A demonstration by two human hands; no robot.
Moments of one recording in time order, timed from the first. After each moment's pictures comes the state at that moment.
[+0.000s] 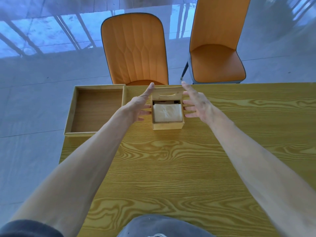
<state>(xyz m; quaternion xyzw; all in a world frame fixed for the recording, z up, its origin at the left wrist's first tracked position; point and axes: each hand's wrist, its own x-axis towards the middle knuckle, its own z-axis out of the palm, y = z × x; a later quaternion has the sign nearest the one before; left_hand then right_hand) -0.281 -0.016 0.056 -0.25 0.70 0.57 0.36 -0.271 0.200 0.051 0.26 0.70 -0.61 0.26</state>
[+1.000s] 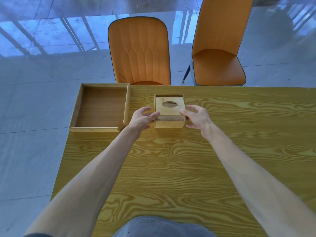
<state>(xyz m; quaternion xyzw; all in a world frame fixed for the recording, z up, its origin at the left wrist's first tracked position) -0.223 -0.020 0.023 -0.23 0.70 0.62 0.26 -0.221 0.201 0.016 0.26 0.74 -0.60 0.19</state>
